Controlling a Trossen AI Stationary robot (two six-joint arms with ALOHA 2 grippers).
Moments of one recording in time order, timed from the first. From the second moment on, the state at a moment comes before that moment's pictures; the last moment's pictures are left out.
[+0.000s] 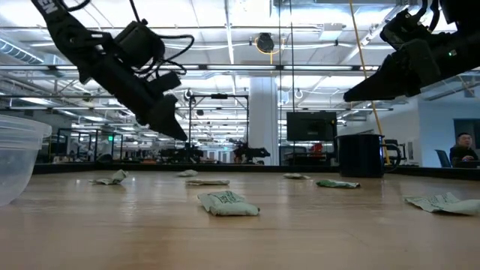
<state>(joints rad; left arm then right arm) 0.27 1.41 0.50 0.27 -0.23 -0.05 0.33 0.88 0.22 0.27 0.70 0.15</state>
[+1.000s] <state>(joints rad) 0.38 1.74 0.50 0.52 -0.24 -0.08 0.33 0.88 0.22 0.31 0.70 0.08</state>
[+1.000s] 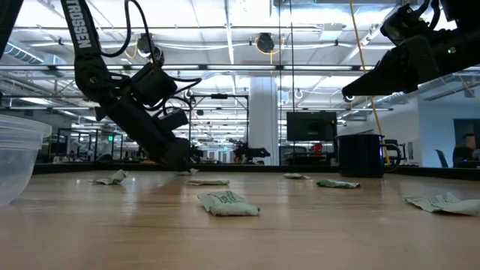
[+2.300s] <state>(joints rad) -0.61 1.25 0.50 -0.04 0.03 -0.62 0.32 0.88 0.22 0.32 0.70 0.05</state>
